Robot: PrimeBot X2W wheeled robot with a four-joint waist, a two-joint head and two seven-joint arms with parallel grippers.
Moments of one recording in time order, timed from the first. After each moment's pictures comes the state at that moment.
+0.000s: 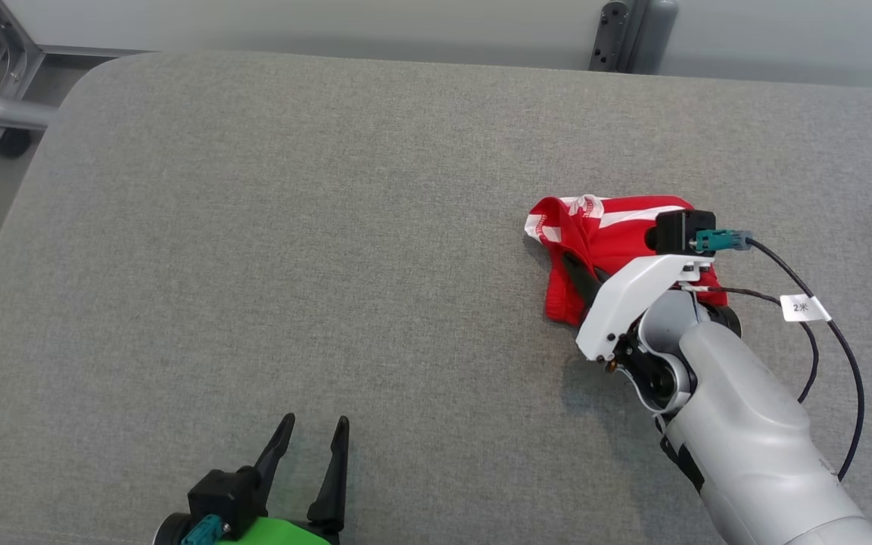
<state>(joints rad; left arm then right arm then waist) -0.01 0.16 -0.41 0.27 -0.46 -0.01 -0.26 -0.61 -0.05 0.28 0.72 0.64 0.13 0.15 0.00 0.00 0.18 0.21</state>
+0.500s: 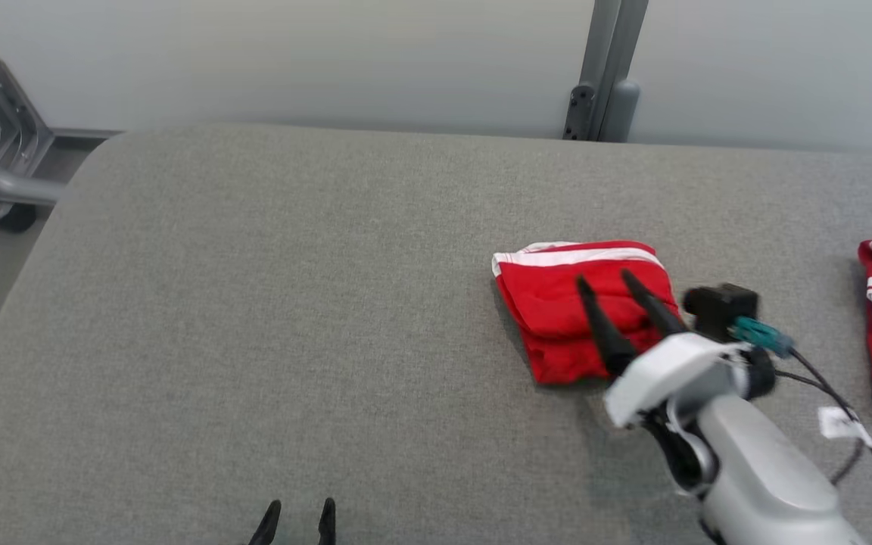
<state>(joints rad) 0.14 0.14 -0.39 0.29 -0.46 0.04 -0.26 -0.44 -0.10 0.37 0.60 0.56 0.13 -0.22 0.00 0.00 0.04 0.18</state>
